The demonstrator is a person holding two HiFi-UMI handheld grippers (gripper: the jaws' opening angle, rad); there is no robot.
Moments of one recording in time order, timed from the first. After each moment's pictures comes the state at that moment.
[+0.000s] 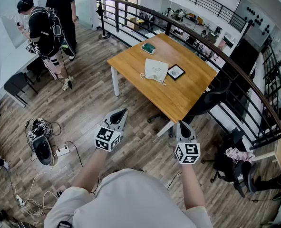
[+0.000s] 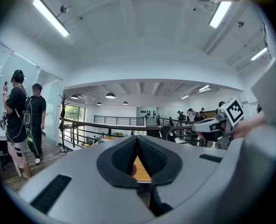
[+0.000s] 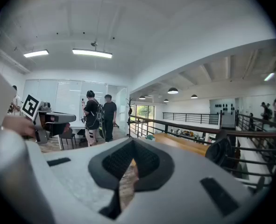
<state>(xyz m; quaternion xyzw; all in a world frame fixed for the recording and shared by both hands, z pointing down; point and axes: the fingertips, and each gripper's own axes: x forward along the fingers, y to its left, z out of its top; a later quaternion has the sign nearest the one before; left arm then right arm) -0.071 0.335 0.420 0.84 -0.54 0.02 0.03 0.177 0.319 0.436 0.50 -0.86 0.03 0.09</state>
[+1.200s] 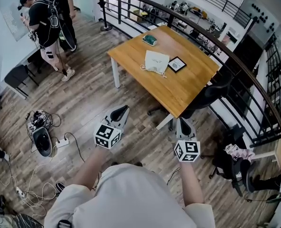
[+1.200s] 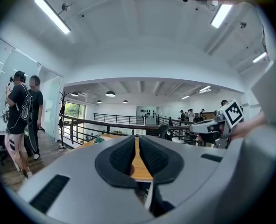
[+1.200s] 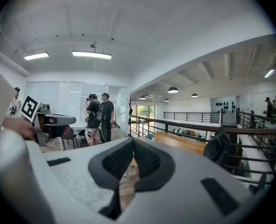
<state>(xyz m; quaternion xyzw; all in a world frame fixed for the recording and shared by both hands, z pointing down) -0.041 0.348 0.436 0.84 -0.54 0.02 0.04 0.199 0.325 0.450 0.49 -0.87 0.04 0.08</state>
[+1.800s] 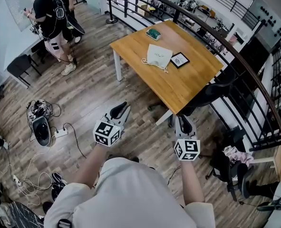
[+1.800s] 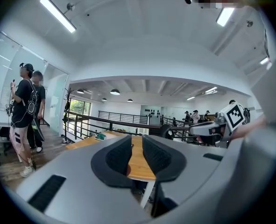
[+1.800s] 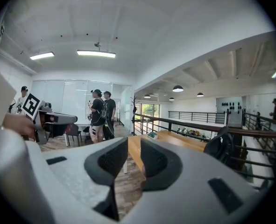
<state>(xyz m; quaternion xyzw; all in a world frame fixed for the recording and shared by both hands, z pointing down) -0.010 0.351 0.456 0.82 -0.56 0.01 0.07 0.227 0.318 0.466 0.46 -0.88 0.03 0.10</state>
